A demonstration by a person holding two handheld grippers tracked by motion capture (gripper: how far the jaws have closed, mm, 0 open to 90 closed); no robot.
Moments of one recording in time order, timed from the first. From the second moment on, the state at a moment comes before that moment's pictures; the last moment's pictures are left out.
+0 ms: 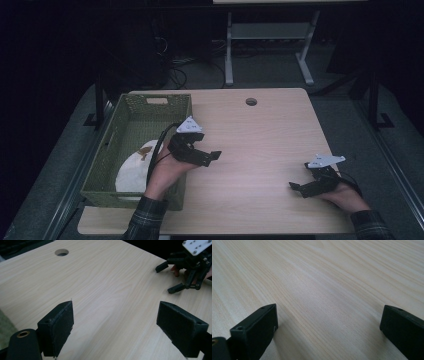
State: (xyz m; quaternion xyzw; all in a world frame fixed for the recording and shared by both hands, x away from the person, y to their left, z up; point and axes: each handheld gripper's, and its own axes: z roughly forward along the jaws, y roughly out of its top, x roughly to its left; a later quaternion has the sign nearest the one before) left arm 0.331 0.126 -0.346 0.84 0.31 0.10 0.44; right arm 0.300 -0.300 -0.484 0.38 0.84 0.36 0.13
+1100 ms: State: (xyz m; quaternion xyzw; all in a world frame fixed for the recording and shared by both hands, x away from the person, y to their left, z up) left arm 0.330 0.205 -0.336 0.83 0.37 0.14 0.39; right arm 0.300 -0.300 -0.484 0.38 0.84 0.36 0.13
